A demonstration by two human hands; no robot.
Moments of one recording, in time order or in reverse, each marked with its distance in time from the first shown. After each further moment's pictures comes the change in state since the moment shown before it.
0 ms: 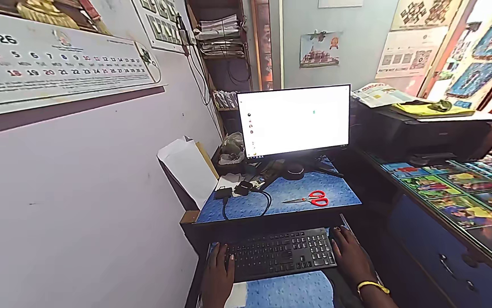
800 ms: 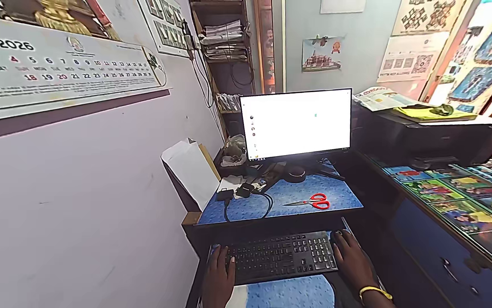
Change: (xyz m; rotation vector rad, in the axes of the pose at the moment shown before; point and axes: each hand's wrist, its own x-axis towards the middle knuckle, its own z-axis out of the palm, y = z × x) left_hand -0.001 -0.002 0.002 0.009 0.034 0.020; right_hand -0.002 -0.003 -0.004 -0.003 0.044 -0.024
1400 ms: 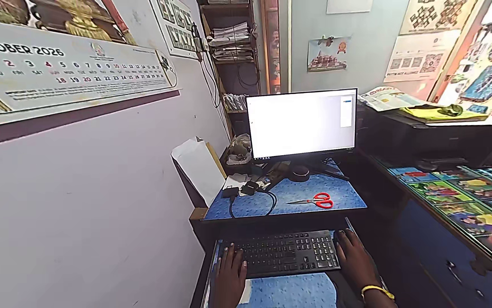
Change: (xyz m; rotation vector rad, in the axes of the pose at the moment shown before) left_hand -0.022 0.018 -0.008 0.146 -0.062 0.154; right_hand 0.000 -0.003 -0.007 -0.017 -0.039 0.022
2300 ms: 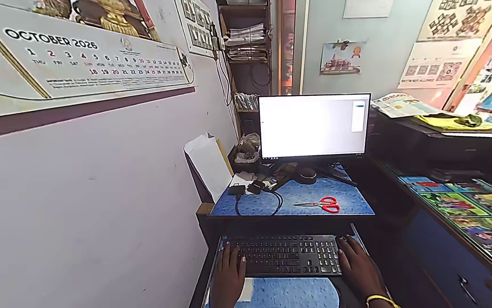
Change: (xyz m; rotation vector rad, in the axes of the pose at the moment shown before) left_hand 0.000 -0.004 0.004 -0.055 0.033 -0.151; right_hand -0.001 0.007 0.007 0.082 0.022 -0.142
